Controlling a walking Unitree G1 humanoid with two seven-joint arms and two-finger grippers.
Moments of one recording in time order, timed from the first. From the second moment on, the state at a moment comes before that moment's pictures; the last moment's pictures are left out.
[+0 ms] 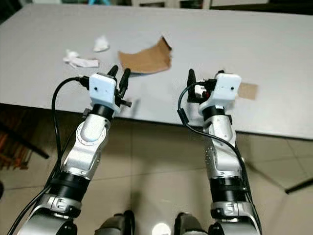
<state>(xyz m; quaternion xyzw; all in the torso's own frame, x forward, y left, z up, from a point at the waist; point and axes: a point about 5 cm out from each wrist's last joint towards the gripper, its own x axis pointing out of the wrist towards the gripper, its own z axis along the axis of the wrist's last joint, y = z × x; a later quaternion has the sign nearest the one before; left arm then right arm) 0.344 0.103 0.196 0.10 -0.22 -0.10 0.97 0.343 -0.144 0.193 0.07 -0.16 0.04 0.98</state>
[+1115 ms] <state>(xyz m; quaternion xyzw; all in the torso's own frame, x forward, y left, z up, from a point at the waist) 0.363 0.096 0.165 -0.09 -0.11 -0.06 0.99 0.343 -0.132 0.189 0.06 -0.14 0.07 0.99</state>
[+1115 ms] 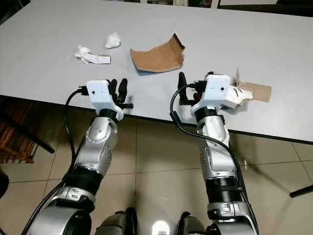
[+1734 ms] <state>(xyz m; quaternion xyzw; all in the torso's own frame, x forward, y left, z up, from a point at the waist) 0.370 0.088 0.168 -0.13 -0.09 -0.07 0.98 0.343 -0.130 0.189 0.06 -0.14 0.08 0.98</state>
